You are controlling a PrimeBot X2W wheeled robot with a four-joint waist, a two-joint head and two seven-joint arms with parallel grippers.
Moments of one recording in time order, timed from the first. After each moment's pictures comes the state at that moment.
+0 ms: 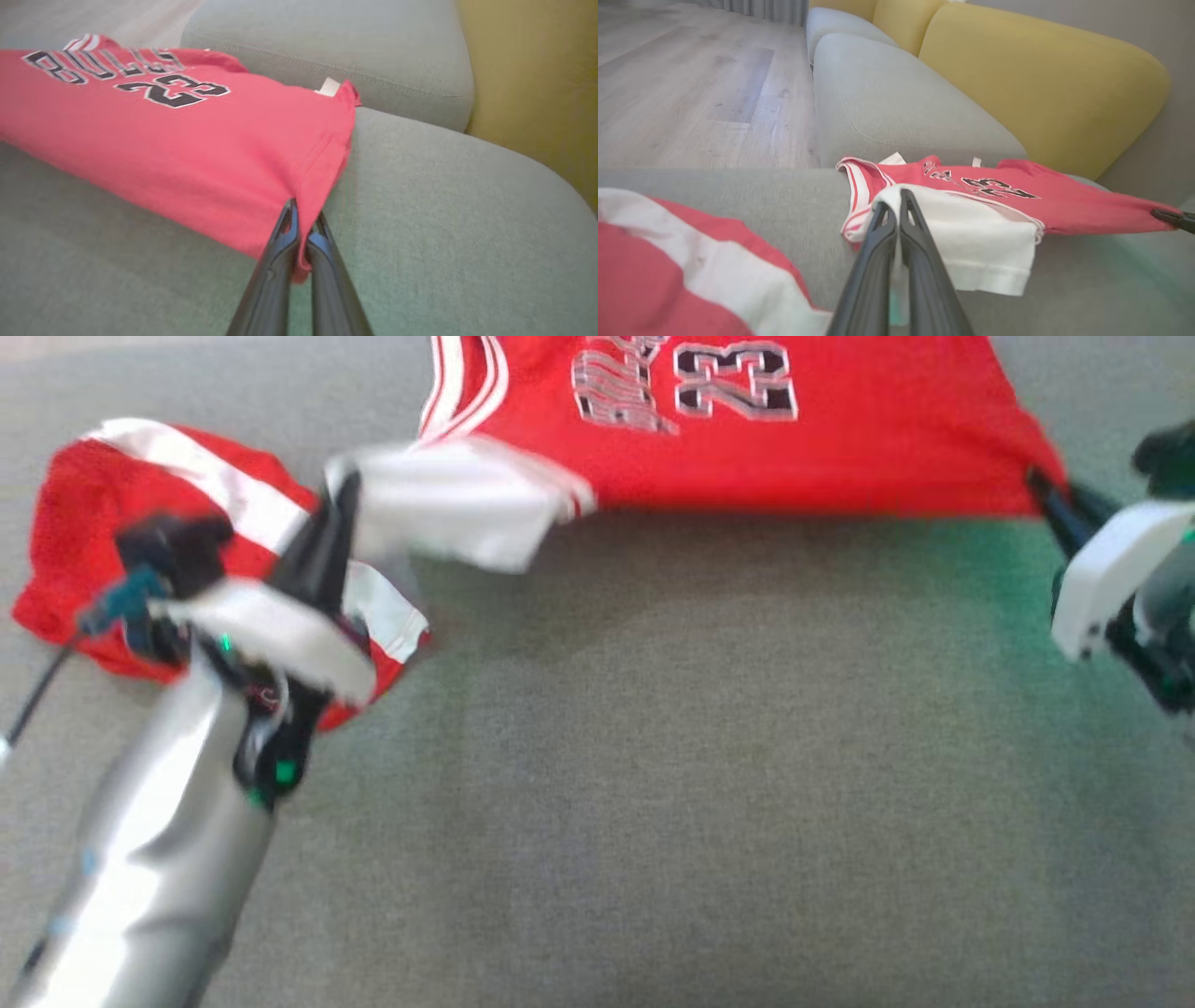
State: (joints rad) left arm -0.67 0.31 -0.49 0.48 -0.75 -0.13 0.00; right arm -0.84 -0.59 0.76 0.75 0.70 0.13 0.08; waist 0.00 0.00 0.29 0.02
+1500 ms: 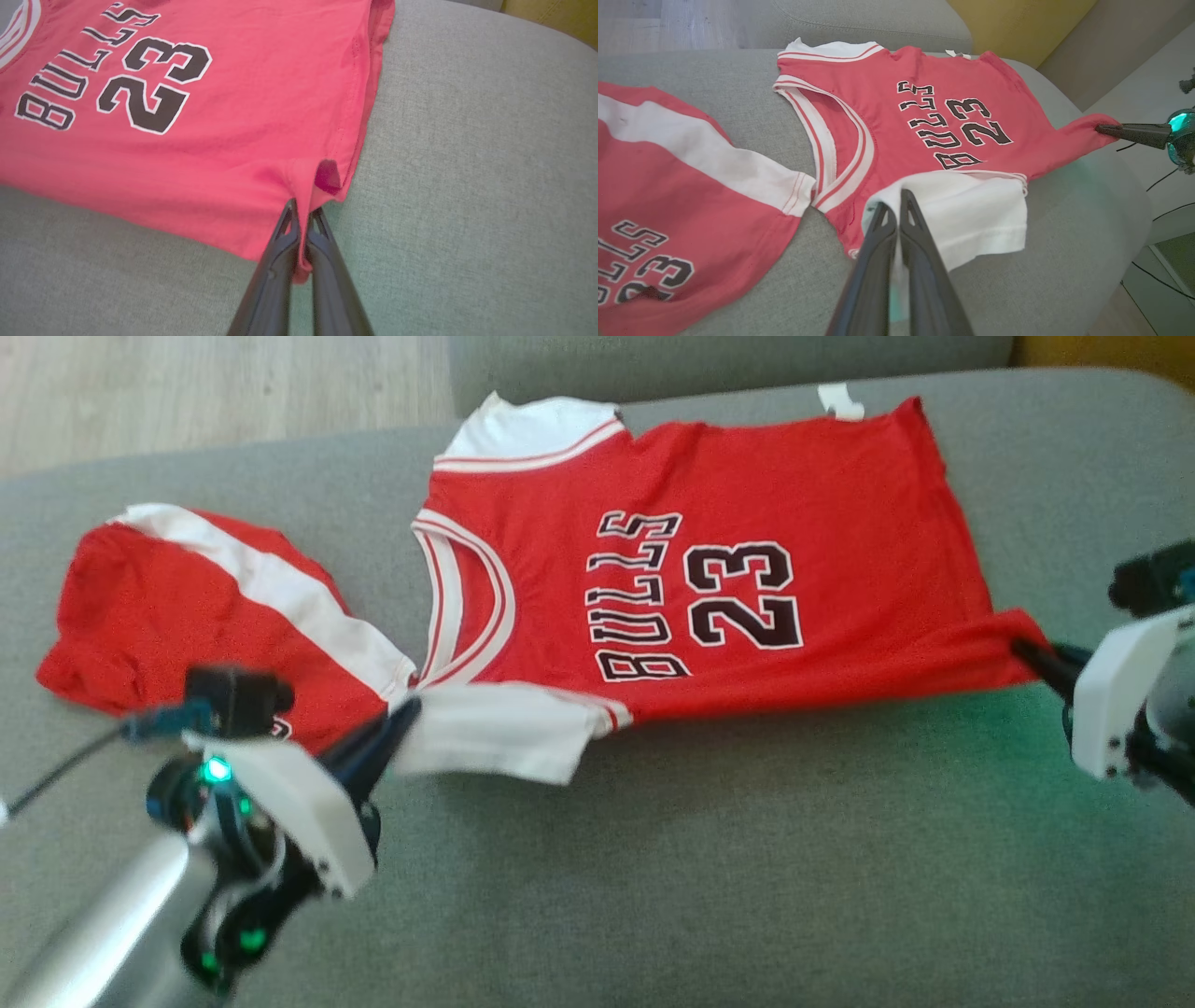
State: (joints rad) left arm -0.31 0.57 -0.58 -0.04 -0.94 -0.03 0.43; right arm -0.73 -0.79 1.04 0.57 1.06 0.13 0.27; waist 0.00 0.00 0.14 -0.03
